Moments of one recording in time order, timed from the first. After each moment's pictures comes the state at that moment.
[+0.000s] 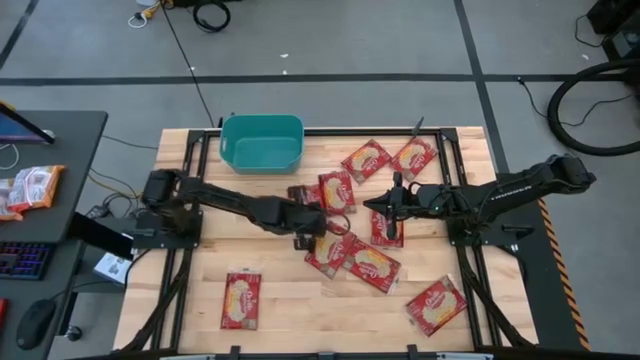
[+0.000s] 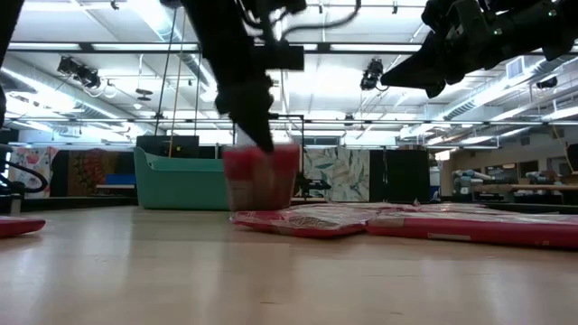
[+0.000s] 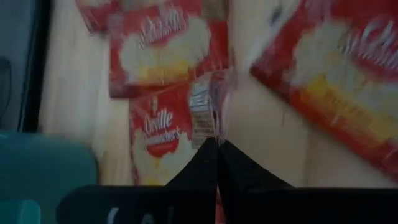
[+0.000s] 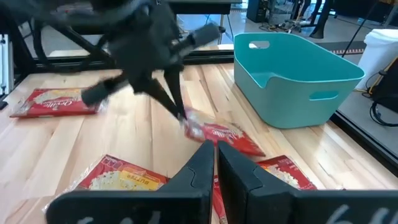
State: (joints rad) left arm -0.13 1.80 1.31 -0.64 -0.50 -0.09; right arm 0.12 0.98 0.41 0.30 0.32 0.05
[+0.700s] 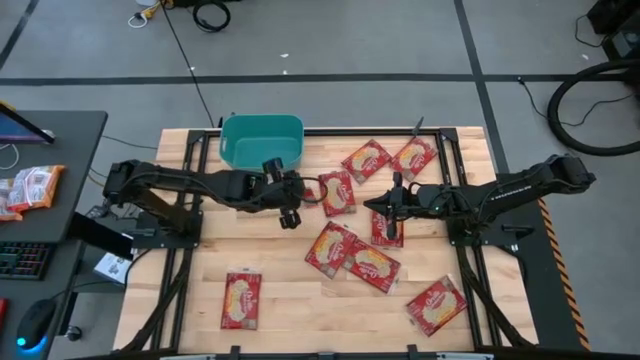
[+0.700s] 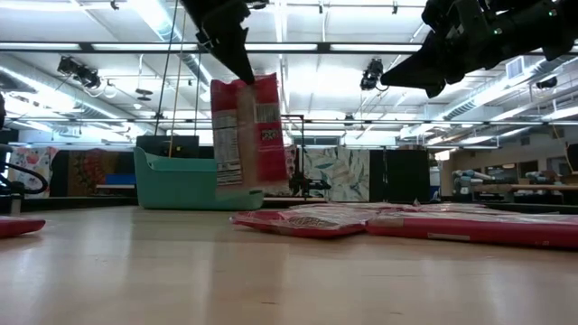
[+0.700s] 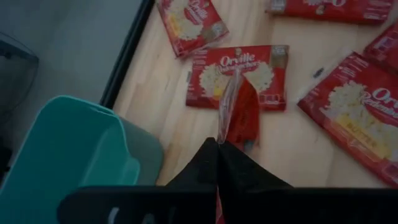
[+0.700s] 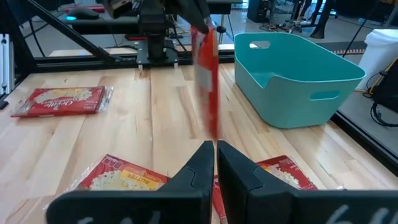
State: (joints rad) left arm -0.07 1.52 1.31 -0.76 -0.55 -0.13; right arm 0.12 0.98 0.41 0.30 0.32 0.05
